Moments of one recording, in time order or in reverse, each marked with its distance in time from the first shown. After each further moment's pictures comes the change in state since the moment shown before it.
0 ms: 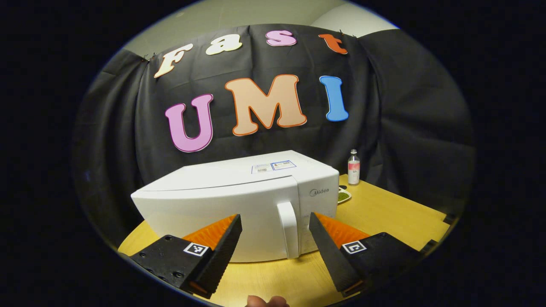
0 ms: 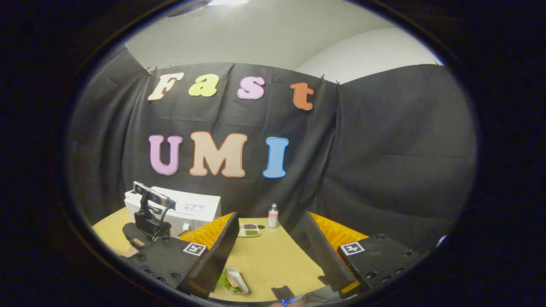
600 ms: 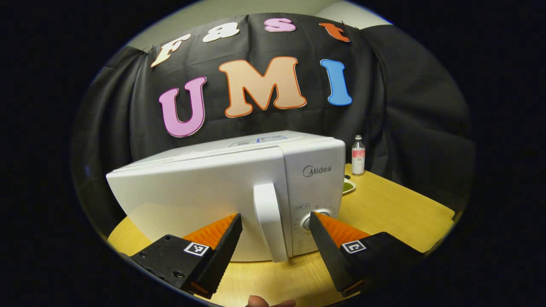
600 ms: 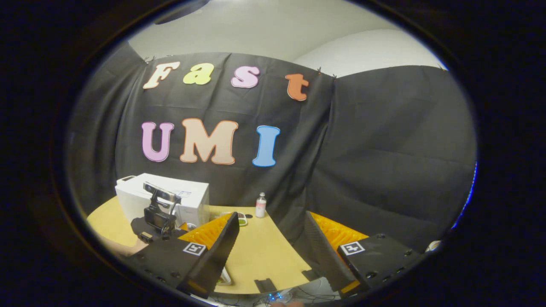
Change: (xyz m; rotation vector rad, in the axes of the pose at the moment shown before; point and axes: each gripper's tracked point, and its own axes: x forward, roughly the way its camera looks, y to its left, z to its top) left arm 0.047 -0.016 -0.047 -0.032 0.071 0.032; right arm -0.006 -0.045 -0.010 -0.045 0.051 -0.057
